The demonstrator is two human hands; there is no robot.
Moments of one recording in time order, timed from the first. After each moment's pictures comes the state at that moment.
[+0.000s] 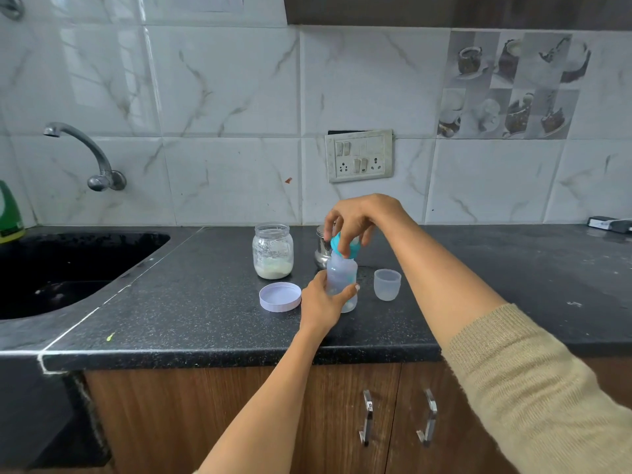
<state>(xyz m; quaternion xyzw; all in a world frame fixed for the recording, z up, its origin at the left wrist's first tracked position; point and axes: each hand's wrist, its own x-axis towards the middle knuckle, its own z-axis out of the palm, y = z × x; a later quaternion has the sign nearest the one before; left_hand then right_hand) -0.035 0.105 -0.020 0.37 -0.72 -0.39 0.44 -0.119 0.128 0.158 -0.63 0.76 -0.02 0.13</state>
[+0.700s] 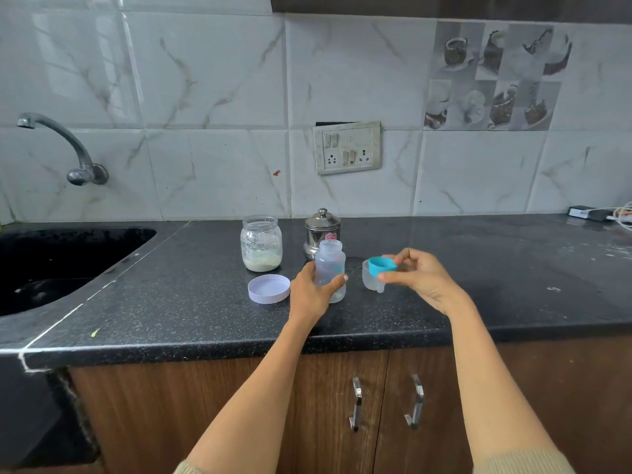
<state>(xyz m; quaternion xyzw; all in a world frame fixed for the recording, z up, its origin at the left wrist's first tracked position) -0.034 0.107 -0.018 0.36 -0.71 -0.41 0.44 -0.214 0.210 0.018 -0.45 0.58 -0.61 0.30</state>
